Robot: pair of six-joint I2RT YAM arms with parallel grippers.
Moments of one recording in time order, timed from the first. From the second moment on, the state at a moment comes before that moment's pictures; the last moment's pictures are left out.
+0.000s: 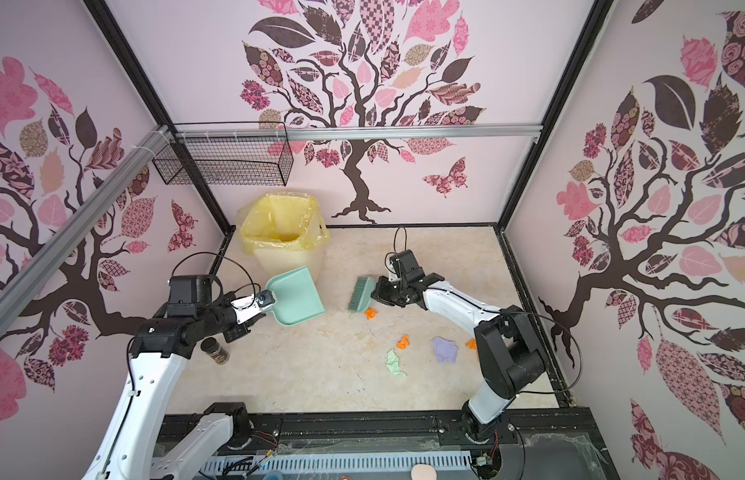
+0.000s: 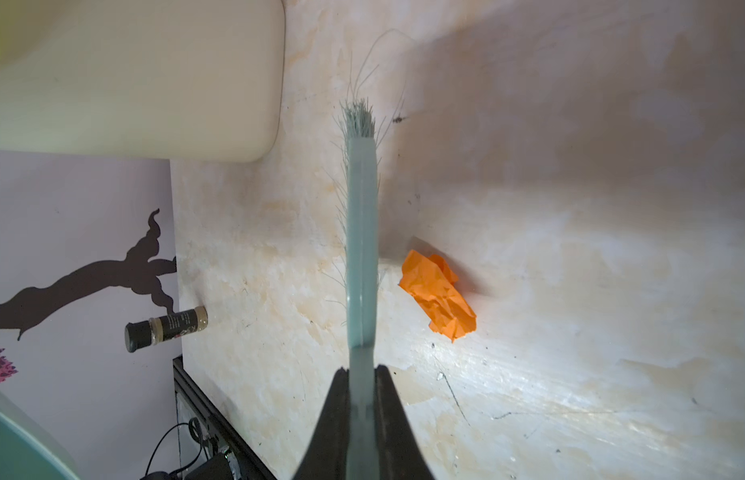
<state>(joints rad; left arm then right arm) -0.01 0.90 1.02 -1.01 0.34 1.12 0.50 1.63 1.07 -0.31 -0.39 0.73</state>
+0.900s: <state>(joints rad) -0.01 0.98 0.98 -0.91 0.39 1.07 0.52 1.35 1.22 -0.97 -0.56 0.11</state>
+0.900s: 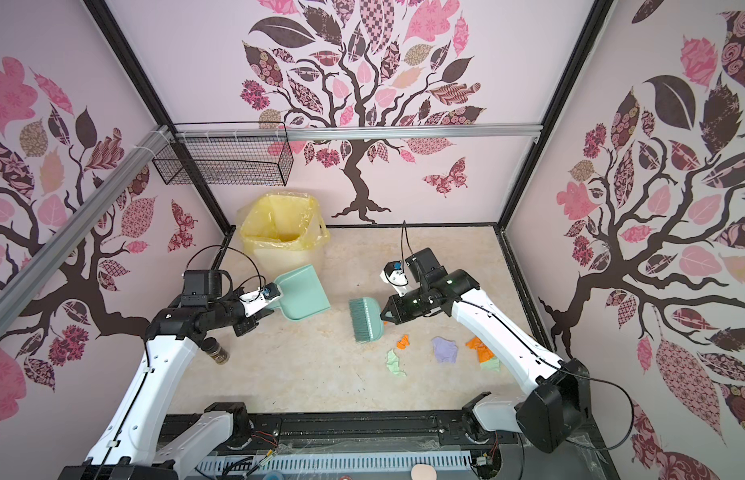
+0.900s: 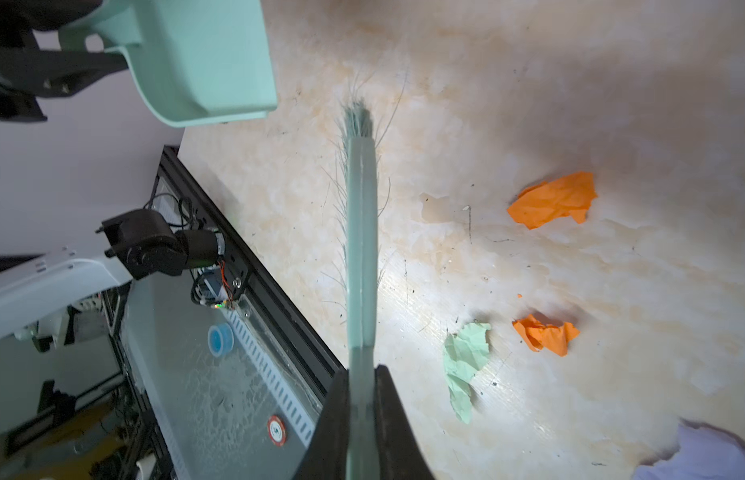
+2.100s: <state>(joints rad) -0.01 1.00 0.92 -0.87 0.40 1.08 0.59 1.49 1.27 -1.13 -0.02 -0.37</state>
